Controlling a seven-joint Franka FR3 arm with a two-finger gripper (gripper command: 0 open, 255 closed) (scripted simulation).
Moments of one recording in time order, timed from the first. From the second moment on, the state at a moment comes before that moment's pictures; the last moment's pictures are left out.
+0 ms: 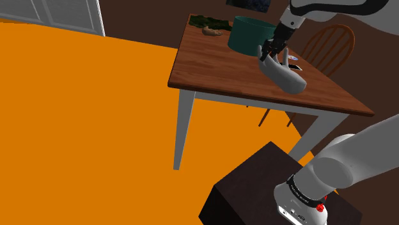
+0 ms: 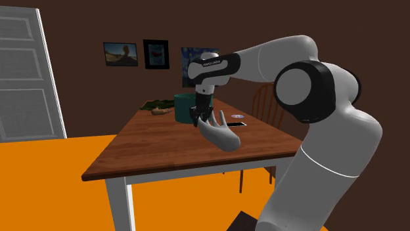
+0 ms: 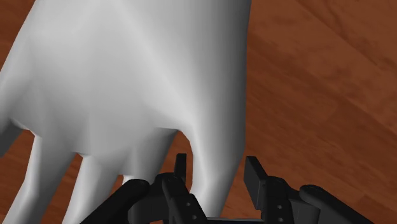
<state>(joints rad) -0.08 -0.28 -0.28 -1.96 0.00 1.84 -0.19</state>
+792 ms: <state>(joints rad) -0.08 -0.25 -0.28 -1.77 0.01 1.68 -0.19</state>
